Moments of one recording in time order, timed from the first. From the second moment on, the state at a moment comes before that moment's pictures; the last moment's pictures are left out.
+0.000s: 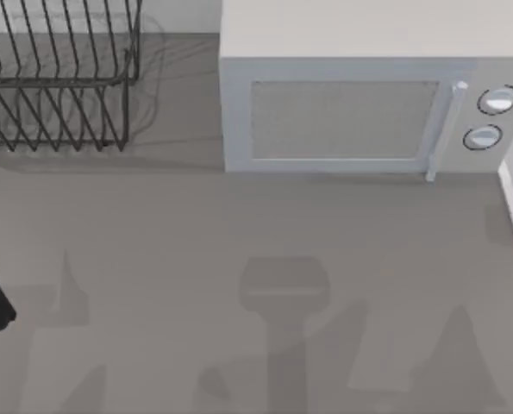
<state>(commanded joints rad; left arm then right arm) 0.00 0.00 0.00 0.00 0.00 0.00 -0.11 0.88 0.77 -0.45 0.00 -0.11</state>
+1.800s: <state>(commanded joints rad) 0.00 0.00 0.00 0.00 0.00 0.00 -0.30 2.47 2.04 -1.15 0.01 -0.28</state>
